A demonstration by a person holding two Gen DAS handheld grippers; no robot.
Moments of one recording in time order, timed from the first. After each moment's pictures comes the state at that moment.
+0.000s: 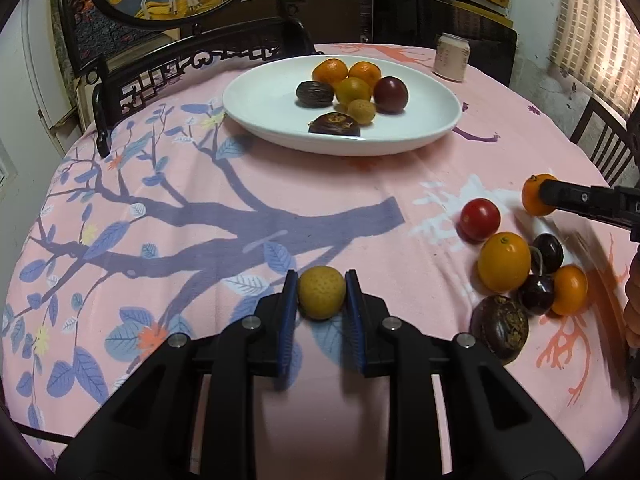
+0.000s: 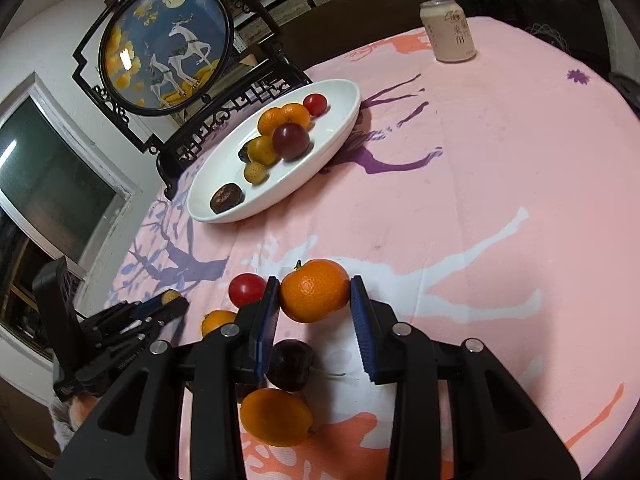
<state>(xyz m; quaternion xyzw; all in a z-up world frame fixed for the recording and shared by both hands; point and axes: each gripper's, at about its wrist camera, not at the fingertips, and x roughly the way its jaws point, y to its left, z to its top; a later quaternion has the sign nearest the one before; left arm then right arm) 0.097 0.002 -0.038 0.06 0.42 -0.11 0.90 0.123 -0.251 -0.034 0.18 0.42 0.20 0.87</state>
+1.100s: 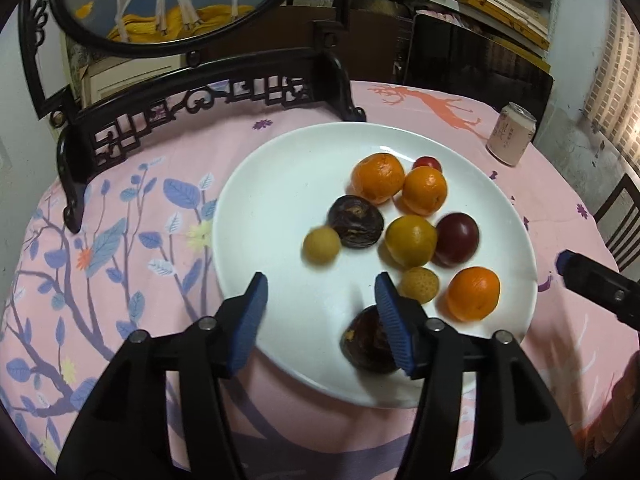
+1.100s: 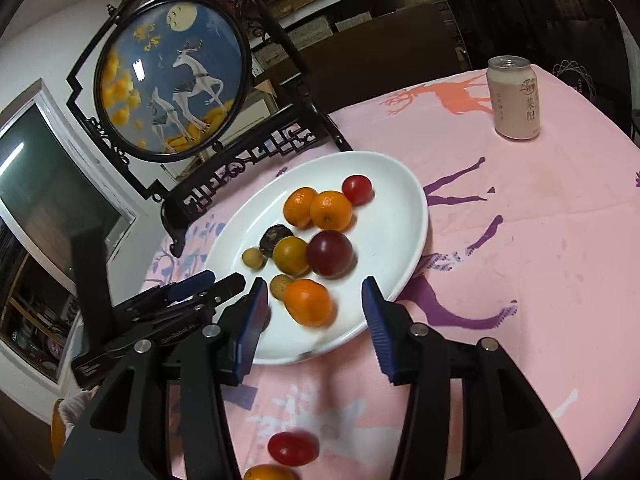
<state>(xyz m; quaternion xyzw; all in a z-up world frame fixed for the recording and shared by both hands) 0.241 -0.003 -0.007 0.00 0.41 -0.07 0.91 0.217 -0.211 0.009 0.18 0.37 0.22 0.88</state>
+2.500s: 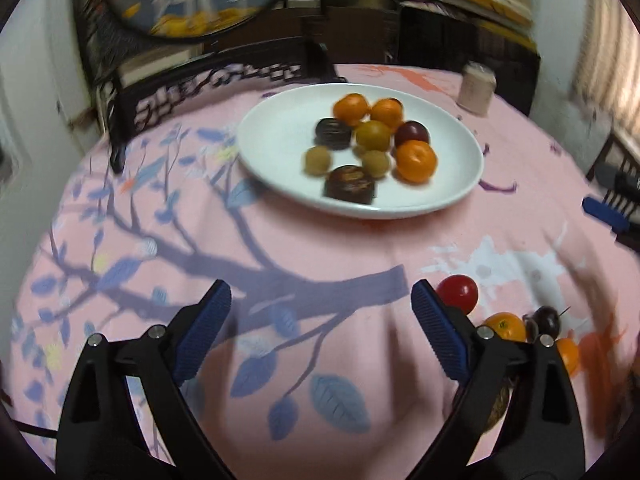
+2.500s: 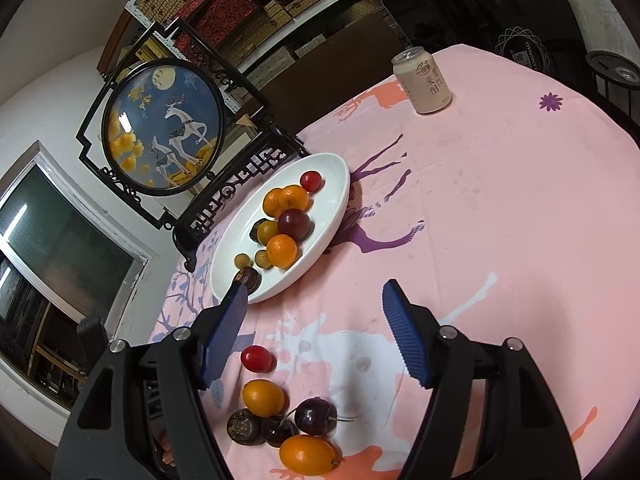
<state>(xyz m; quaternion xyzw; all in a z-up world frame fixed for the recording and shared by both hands) 0.118 0.002 -0.015 0.01 0.40 -0.07 0.91 0.131 -0.285 0.002 0.28 0.35 0.19 0.87</state>
